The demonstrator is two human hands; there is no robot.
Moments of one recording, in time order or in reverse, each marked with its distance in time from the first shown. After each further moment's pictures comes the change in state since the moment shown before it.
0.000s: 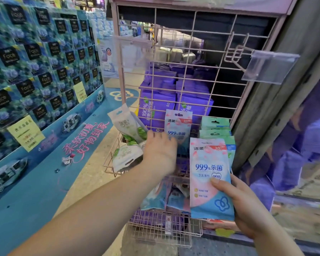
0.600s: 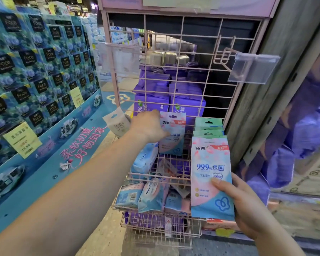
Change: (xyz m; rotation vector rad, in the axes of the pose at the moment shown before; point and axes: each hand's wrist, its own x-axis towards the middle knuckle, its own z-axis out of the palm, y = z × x) left_hand 0.052 -0.048 -0.031 -0.435 -0.051 -0.164; right_hand -0.007 -0.001 -0.012 0.002 0.021 -0.036
